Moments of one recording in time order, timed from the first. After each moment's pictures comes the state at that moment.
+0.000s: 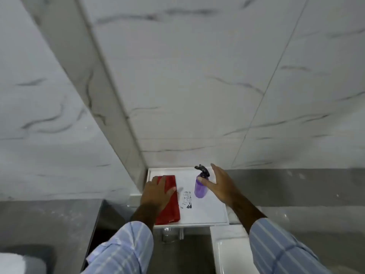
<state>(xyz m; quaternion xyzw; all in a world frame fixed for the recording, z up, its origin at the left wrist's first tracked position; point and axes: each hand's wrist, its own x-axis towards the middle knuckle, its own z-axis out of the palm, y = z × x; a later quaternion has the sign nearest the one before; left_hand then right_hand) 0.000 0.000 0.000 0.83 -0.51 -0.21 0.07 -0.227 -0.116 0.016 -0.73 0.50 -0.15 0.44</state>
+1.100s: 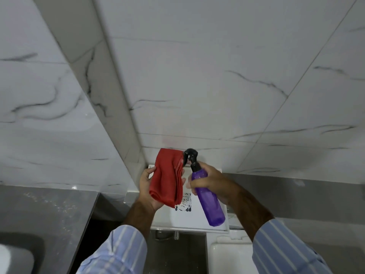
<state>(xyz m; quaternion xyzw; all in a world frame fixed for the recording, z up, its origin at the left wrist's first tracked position) 0.010 -0.024 -0.021 0.26 0.05 -0.71 0.66 -0.184 -0.131 0.046 -0.58 0.33 -0.08 0.74</state>
